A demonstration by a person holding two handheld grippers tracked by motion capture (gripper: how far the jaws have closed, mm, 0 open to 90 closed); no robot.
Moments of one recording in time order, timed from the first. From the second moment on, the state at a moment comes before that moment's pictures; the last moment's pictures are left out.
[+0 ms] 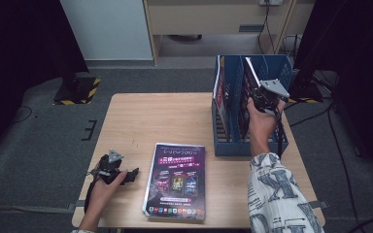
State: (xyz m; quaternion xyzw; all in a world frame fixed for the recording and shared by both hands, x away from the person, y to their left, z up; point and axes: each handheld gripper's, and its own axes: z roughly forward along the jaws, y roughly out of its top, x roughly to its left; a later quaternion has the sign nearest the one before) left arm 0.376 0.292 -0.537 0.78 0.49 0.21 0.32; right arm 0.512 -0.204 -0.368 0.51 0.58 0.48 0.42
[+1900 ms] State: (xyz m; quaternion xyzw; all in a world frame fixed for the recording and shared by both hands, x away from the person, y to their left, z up) left arm 0.376 0.292 -0.537 0.78 0.49 0.21 0.32; right arm 0.513 -0.186 -0.369 0.50 0.61 0.46 0.40
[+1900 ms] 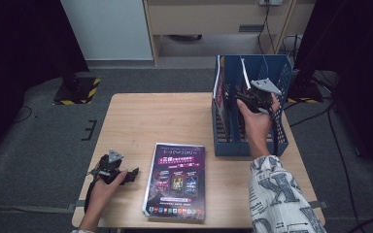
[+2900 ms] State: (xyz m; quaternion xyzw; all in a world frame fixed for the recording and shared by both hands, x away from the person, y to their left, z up) left arm 0.376 0.292 -0.537 0.78 0.49 0.21 0.32; right arm 0.488 -0.188 -0.376 0.50 0.64 0.47 0.35
